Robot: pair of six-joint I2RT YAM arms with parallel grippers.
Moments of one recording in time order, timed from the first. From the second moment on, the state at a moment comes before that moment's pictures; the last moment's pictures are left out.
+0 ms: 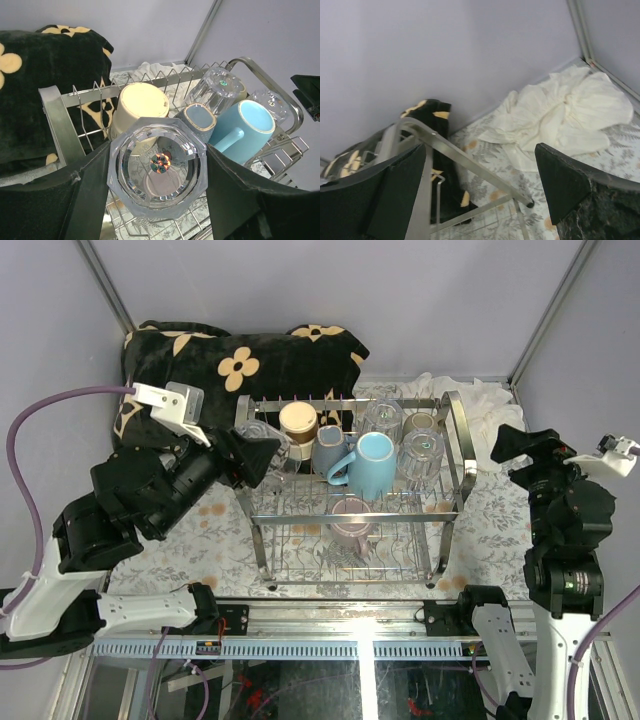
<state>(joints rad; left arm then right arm) -1.10 0.96 1.65 -0.76 -0.55 -0.35 -0.05 0.56 1.07 -0.51 0.15 0.57</state>
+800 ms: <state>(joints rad) -1.10 0.95 1.62 -0.50 -0.51 -0.36 -0.05 0.60 1.06 0.07 -0.63 0.90</state>
